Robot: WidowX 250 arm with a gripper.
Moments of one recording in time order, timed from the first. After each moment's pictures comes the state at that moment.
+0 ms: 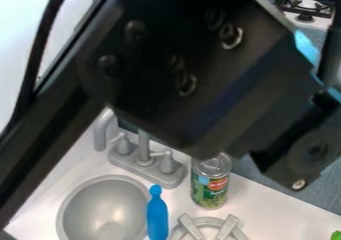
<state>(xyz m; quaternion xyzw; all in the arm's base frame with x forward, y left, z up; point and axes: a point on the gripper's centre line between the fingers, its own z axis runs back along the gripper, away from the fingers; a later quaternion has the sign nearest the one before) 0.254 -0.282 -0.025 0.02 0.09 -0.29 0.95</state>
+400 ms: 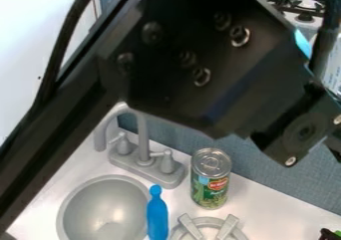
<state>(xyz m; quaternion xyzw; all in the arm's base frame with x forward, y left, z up) 0.269 -0.266 -0.036 0.02 0.11 -0.26 0.96</state>
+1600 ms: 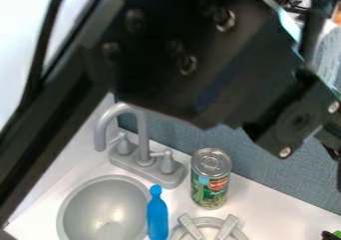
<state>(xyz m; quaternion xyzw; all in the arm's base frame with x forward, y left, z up) 0.267 -0.269 -0.034 -0.01 0.09 -0.27 0.96</state>
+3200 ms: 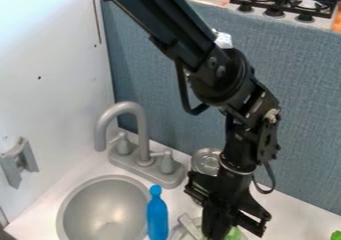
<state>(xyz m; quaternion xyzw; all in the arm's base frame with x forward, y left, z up) 0.262 -0.113 -0.002 0.03 0.08 -0.04 1.00</state>
